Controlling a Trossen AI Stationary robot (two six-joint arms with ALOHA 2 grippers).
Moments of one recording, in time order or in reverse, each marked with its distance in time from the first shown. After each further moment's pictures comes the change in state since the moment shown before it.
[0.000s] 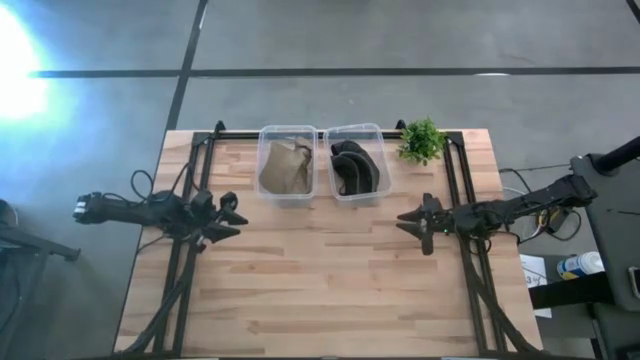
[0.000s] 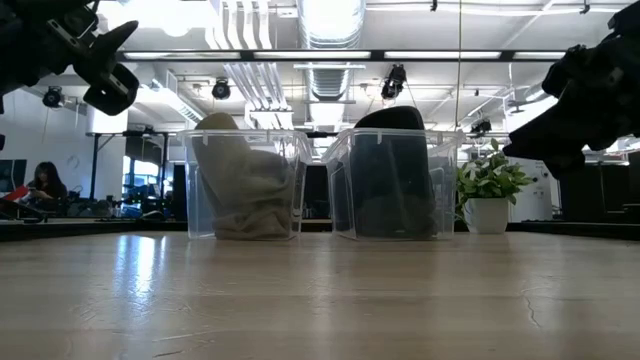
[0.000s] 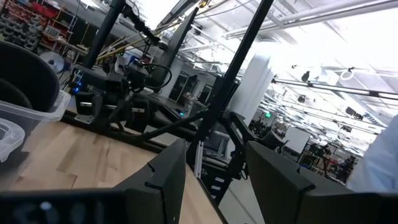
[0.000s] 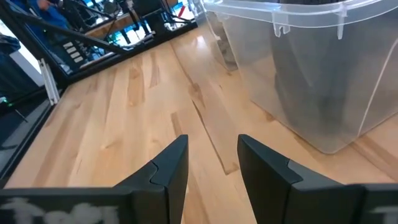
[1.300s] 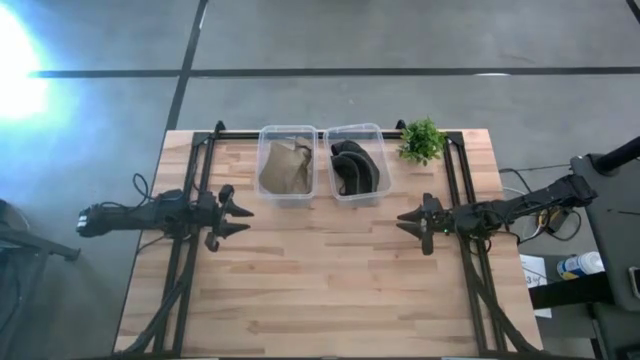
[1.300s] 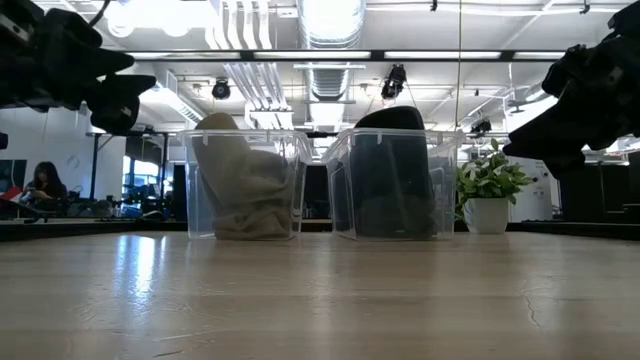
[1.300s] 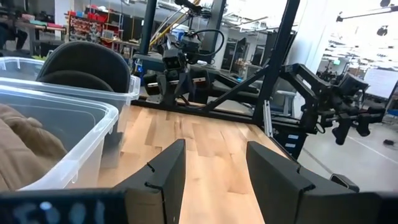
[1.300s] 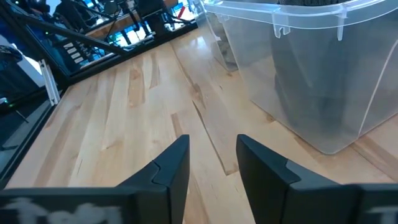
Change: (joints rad) left arm 0.130 -0.142 -0.002 -0.321 -0.006 0.297; right arm 0.000 -0.001 0.001 0.000 0.000 0.000
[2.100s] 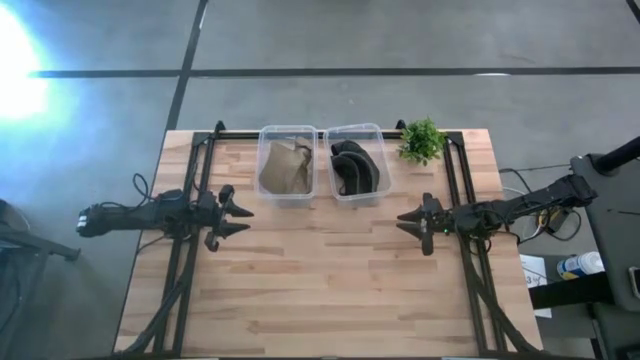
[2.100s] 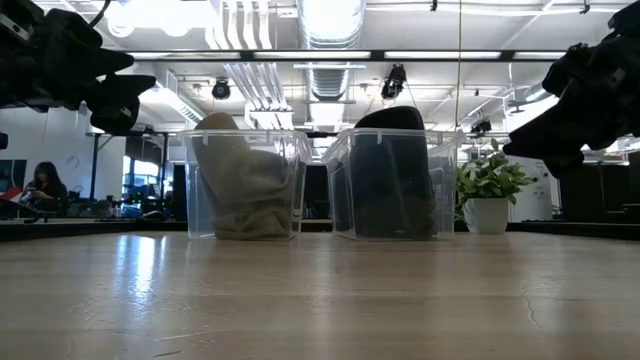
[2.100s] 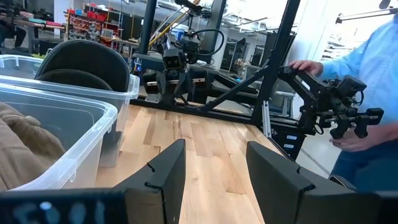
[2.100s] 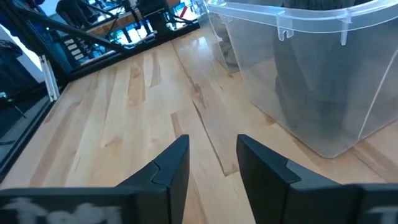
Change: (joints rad) left arm 0.000 0.000 0.000 -0.001 0.002 -0.014; right arm 0.000 0.000 0.000 0.002 -0.004 -0.031
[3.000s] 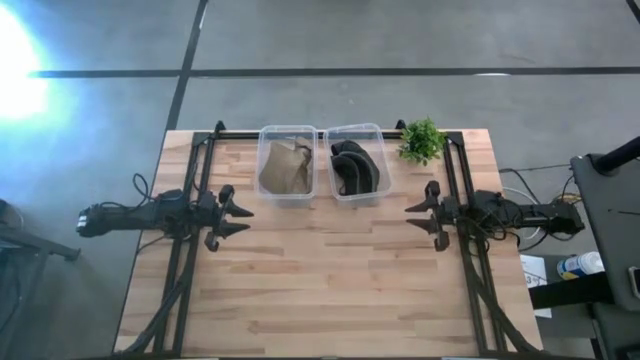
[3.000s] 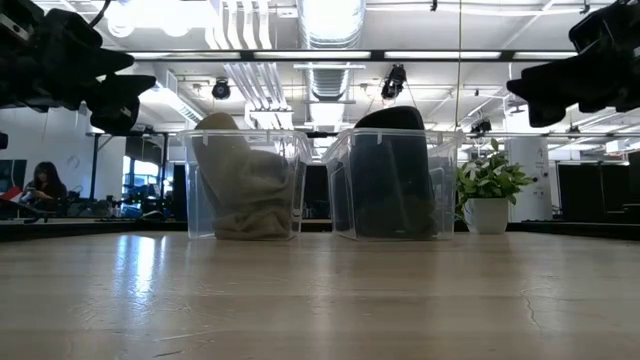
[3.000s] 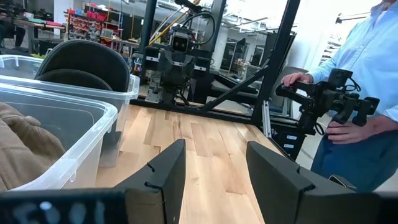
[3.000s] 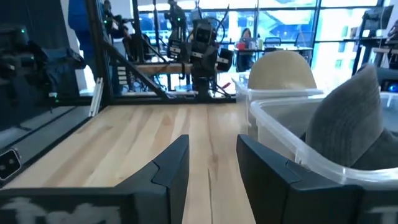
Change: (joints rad) left arm 0.000 0.000 0.000 0.000 0.000 0.001; right arm -0.227 -0.369 0.000 -0.054 -0.370 -0.424
